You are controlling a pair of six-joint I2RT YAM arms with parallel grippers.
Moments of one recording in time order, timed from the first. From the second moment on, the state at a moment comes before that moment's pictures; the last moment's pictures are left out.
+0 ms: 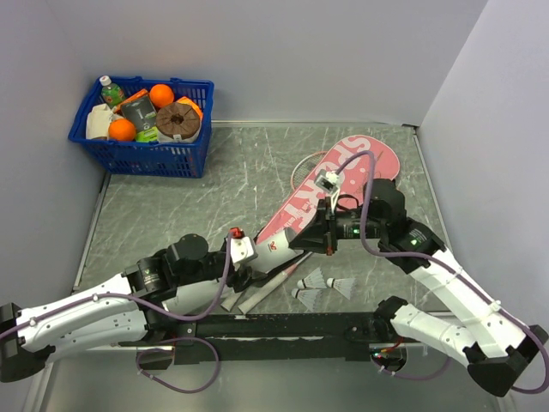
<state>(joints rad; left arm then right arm) -1.09 0.73 0.62 -0.17 0.11 0.09 0.66 0.89 0.99 -0.43 -0.76 0.36</state>
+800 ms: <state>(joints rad) -1.10 0.65 0.61 -0.18 0.14 0.08 0.36 0.94 0.90 -0.59 -0.19 0.45</state>
